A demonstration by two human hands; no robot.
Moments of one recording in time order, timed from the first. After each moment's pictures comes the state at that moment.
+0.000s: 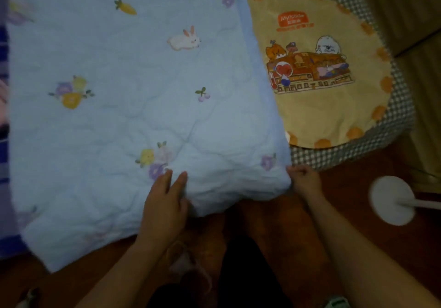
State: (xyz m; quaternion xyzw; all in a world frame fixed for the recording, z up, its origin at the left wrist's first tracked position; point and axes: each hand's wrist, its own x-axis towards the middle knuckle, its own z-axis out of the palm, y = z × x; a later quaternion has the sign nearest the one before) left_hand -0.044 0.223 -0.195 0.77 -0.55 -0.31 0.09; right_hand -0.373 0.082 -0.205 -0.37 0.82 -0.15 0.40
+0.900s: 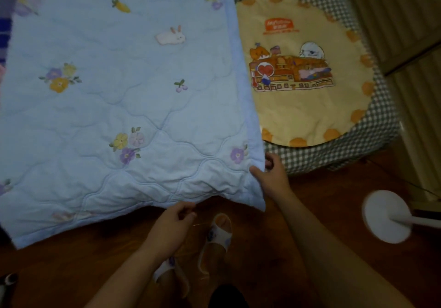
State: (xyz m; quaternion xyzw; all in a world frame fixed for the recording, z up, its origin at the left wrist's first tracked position) left_hand -0.165 0.239 -0.160 0.75 -0.29 -0.57 0.17; right_hand -0.399 0.081 -0.222 -0.51 0.70 -0.17 0.48
